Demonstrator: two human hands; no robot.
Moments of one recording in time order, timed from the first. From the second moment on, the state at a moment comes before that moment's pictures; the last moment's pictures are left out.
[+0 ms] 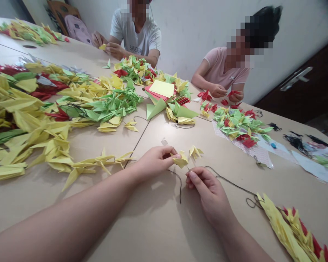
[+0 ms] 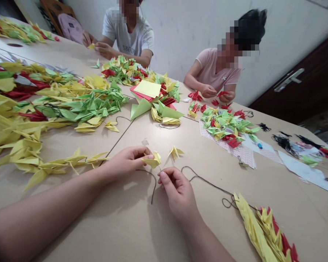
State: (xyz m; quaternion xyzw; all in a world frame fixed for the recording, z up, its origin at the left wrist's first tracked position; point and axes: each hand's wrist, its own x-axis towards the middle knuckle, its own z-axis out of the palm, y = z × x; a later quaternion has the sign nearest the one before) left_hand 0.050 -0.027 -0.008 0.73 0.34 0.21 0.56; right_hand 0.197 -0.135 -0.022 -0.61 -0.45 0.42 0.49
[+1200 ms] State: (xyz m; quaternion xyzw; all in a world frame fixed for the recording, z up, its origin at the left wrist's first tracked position) left_hand 0.050 -0.027 -0.010 0.74 0.34 0.21 0.55; right_hand 0.196 -0.134 -0.021 -0.63 -0.46 0.40 0.48
